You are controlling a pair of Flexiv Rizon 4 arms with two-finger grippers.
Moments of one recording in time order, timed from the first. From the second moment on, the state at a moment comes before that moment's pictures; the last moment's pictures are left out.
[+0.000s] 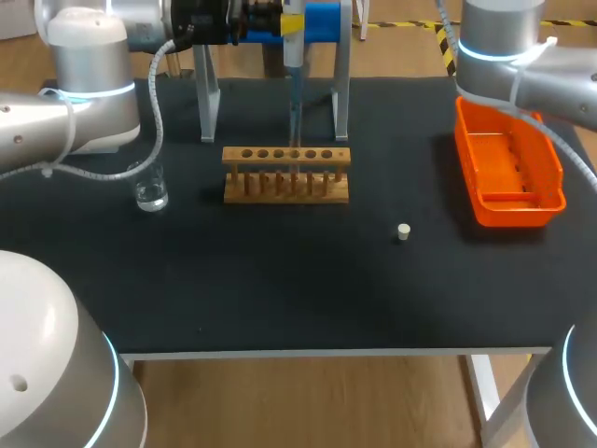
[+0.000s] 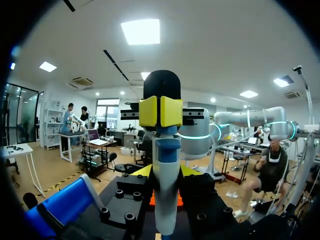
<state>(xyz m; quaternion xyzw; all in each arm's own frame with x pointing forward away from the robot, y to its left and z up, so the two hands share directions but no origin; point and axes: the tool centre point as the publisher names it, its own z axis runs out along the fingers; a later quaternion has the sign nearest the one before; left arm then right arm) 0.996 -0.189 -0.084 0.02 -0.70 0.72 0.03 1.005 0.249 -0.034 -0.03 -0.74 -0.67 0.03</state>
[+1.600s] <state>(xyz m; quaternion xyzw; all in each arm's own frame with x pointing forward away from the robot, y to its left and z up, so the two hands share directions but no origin) 0.998 -0.188 -0.079 0.02 -0.69 0.72 0.03 0.976 0.160 -0.028 -0.01 -0.75 -0.66 -0.05</state>
